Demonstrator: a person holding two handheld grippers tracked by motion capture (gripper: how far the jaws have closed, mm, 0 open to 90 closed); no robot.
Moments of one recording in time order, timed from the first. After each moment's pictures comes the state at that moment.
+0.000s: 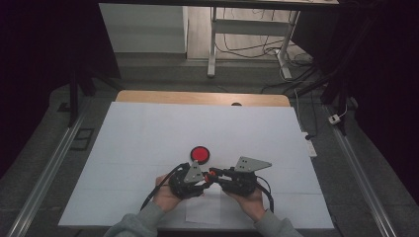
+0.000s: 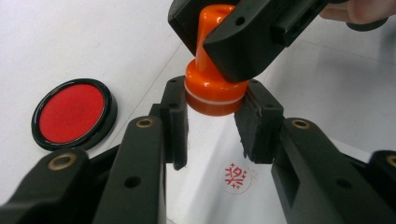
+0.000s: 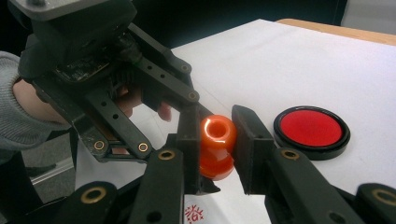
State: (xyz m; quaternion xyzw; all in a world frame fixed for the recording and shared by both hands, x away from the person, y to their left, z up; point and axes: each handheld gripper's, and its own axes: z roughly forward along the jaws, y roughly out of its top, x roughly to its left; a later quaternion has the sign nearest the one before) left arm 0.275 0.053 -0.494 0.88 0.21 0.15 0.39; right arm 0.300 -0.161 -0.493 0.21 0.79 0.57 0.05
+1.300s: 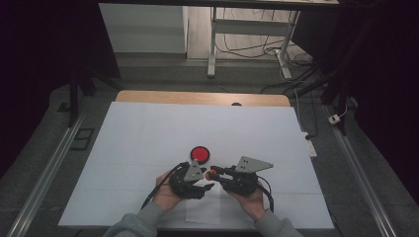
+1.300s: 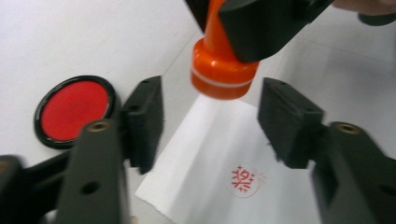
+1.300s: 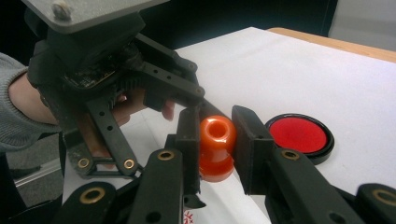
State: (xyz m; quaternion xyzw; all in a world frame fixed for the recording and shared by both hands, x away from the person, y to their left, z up) left arm 0.278 0.053 -0.499 0.87 0.24 0.15 0.39; right arm 0.299 -0.163 -0.489 0.20 0.79 0.58 0.07
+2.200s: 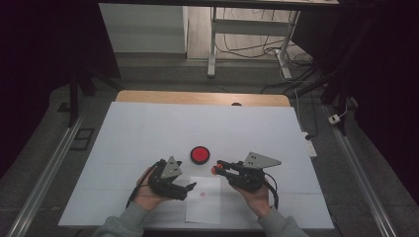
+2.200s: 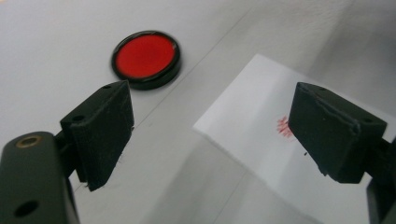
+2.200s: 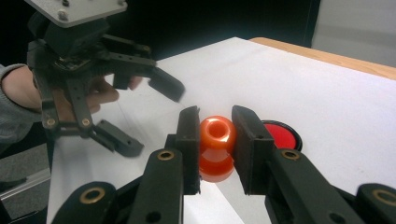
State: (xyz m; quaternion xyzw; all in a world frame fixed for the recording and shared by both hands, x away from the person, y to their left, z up) left arm 0.268 0.114 -0.499 0.85 0.31 0.17 0.39; right arm 0.306 -0.178 -0.480 0.21 0.78 0.58 0.09
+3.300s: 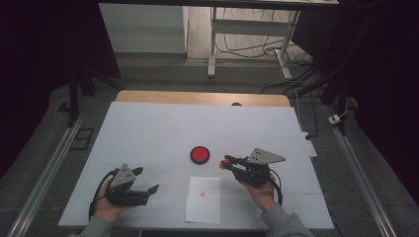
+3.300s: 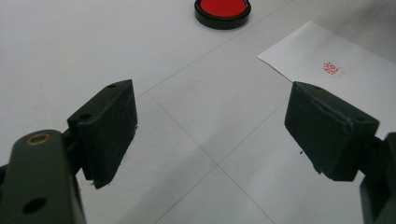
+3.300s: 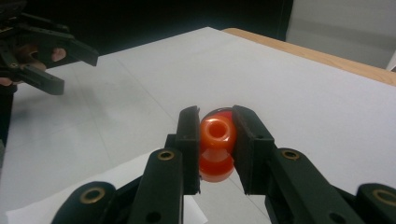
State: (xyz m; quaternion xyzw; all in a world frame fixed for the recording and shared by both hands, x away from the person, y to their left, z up) left arm 0.233 0.205 -0.511 0.80 0.39 0.18 0.41; right arm 0.322 -0.193 -0.482 0.23 0.79 0.55 0.13
